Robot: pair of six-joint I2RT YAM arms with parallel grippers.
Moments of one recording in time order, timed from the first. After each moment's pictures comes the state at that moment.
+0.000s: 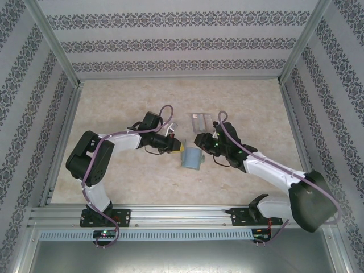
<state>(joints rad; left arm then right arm) -0.45 1.79 0.97 -0.10 0.92 -0.60 0.56 1.23 0.62 0.01 -0.25 1.02</state>
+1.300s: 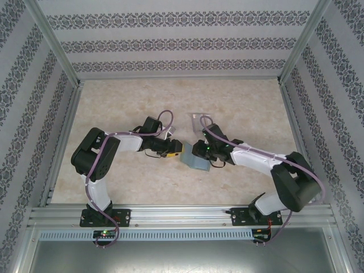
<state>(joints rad) -0.44 1.86 0.91 -0.02 0.83 -0.61 0.60 1.44 0.74 -0.22 -0.18 0.86</state>
